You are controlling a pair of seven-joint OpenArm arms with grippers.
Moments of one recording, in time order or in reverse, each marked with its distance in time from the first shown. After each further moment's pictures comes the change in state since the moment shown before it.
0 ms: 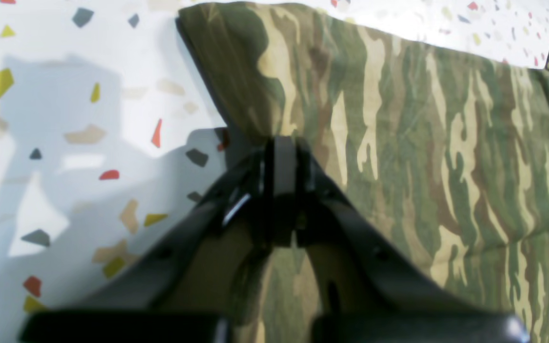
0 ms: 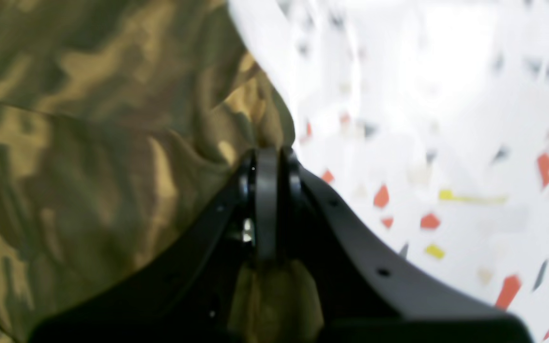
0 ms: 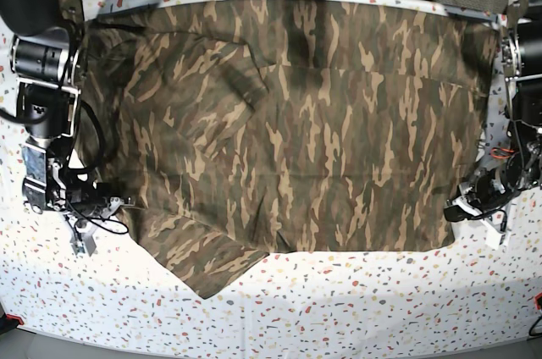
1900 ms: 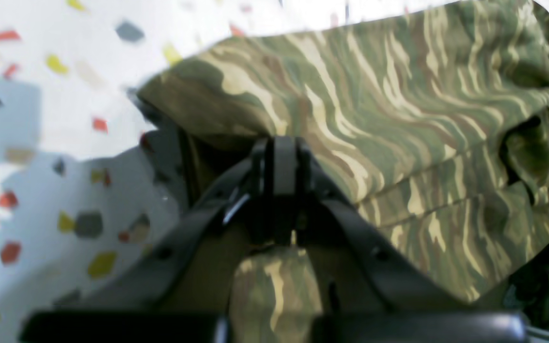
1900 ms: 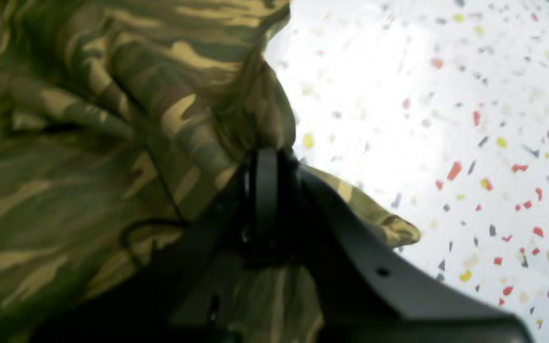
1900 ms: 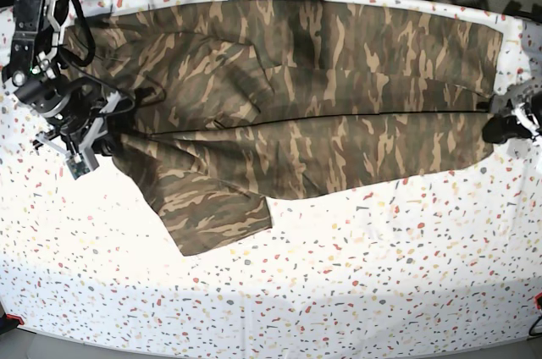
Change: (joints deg) left arm 36.7 -14.0 -11.9 41.6 -34.2 -3.0 29.4; right arm -46.4 0.8 9.8 66.7 4.7 3.6 -5.7
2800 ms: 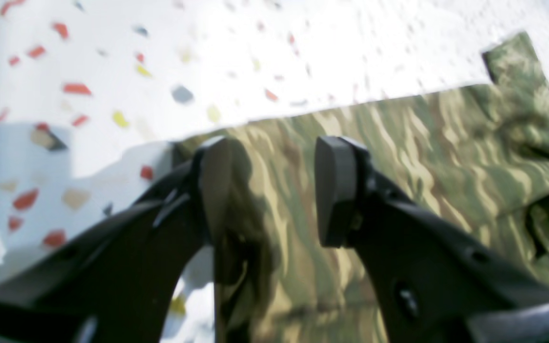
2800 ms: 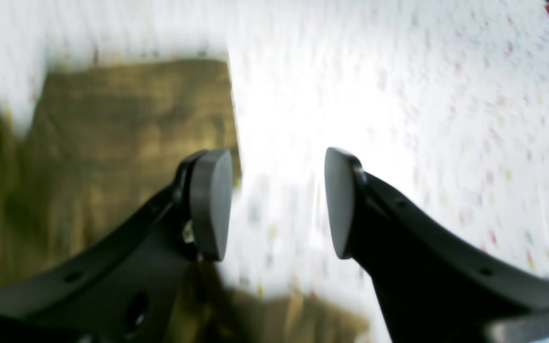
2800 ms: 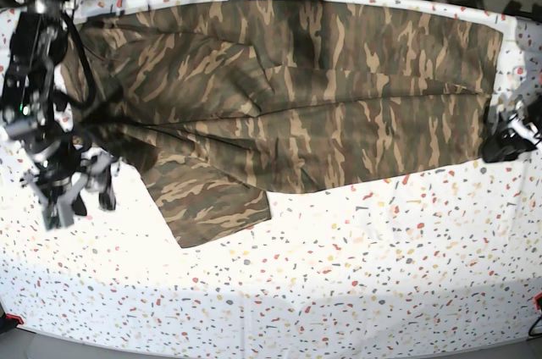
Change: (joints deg) left arm -1.3 3.7 -0.3 0.0 7.9 0.0 -14.7; right arm 14.9 -2.1 0.0 -7.6 3.9 -7.0 1.5
